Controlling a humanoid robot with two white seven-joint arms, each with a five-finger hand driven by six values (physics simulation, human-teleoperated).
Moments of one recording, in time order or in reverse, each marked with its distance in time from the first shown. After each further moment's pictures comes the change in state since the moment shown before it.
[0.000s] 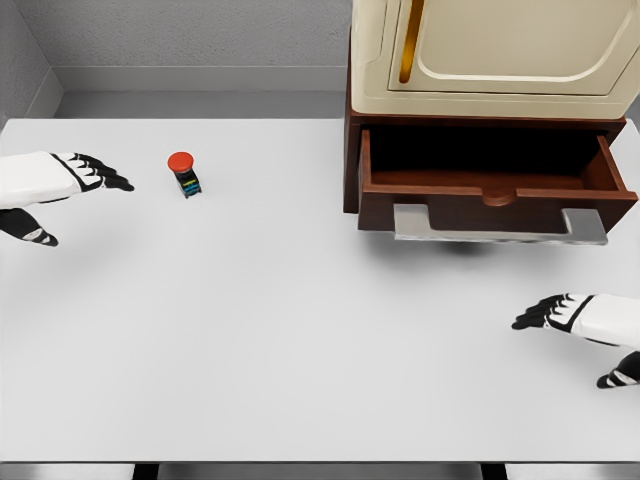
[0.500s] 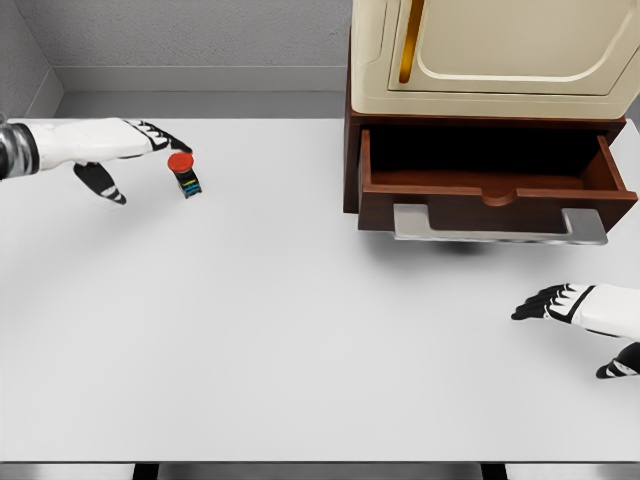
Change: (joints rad) left arm -0.195 -0.422 -0.001 0.415 -0.173 0.000 -0.115; right arm -0.028 0.003 0.001 0.001 0.000 0.000 0.000
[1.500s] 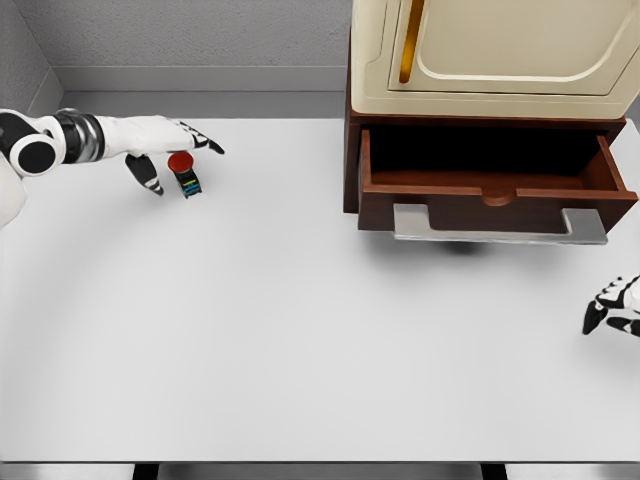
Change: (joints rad) left arm -0.095 -0.223 0.001 0.244 -0.206 -0.001 -0.003; right arm 0.204 0.072 -0.329 0.001 -0.009 -0.001 0.000
